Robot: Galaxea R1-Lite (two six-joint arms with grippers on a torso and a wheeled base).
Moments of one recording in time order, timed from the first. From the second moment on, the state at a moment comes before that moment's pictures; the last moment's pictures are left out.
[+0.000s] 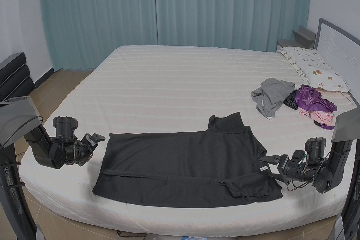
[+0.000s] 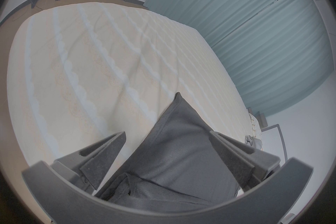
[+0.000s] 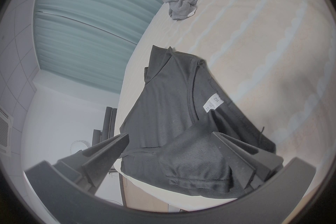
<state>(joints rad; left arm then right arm) 0.04 2.20 -0.76 -0.75 -0.15 -0.84 0.03 2.25 -0.32 -1.29 0.50 0.82</state>
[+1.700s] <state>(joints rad) -0.01 2.64 -1.50 -0.49 -0.17 -0.69 0.04 2.28 -0.34 -1.29 0.49 0.81</state>
